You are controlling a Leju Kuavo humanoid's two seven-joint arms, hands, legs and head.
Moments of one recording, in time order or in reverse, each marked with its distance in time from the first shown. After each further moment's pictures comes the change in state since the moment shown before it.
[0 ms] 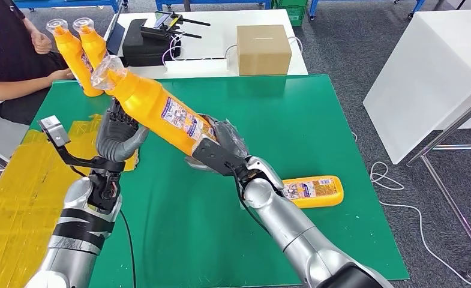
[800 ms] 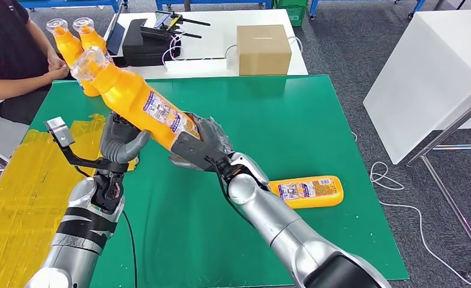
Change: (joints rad) left arm -0.016 -0.002 -0.015 0.063 0.007 -0.019 -0.018; right arm -0.072 0.074 0.087 0.123 -0.027 0.016 0.053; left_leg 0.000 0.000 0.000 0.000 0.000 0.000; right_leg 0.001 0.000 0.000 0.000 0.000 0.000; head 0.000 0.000
